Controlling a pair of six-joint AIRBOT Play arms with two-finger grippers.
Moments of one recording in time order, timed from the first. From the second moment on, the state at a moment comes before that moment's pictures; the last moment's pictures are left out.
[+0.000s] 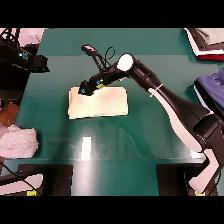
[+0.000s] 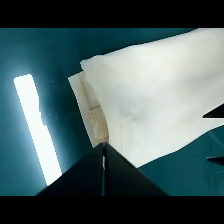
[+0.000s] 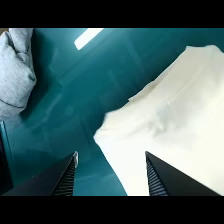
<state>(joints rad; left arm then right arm) 0.00 -1.35 1.69 1.28 -1.46 -1.40 0.64 -1.87 1.94 -0.78 1.08 1.21</state>
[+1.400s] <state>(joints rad) 0.00 -1.34 1.69 1.22 -1.45 -1.39 0.33 -1.81 1.24 -0.39 0.96 1.12</state>
